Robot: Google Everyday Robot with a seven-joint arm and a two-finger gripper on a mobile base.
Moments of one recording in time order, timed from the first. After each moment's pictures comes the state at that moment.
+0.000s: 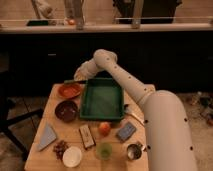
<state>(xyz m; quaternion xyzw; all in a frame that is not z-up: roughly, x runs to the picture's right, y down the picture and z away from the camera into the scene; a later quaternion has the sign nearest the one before) -0.157 -0.074 0.860 -0.13 -0.40 -0.07 0.90</state>
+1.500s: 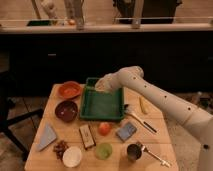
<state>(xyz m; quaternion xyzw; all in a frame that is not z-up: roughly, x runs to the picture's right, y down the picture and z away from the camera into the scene) -0.030 -0.010 0.824 -0.10 -0.32 0.05 0.94</state>
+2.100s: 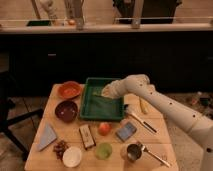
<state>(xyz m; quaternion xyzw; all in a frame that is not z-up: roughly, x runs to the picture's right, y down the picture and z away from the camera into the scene) 0.002 0.025 0.855 -0.13 -0.32 0.09 0.94</state>
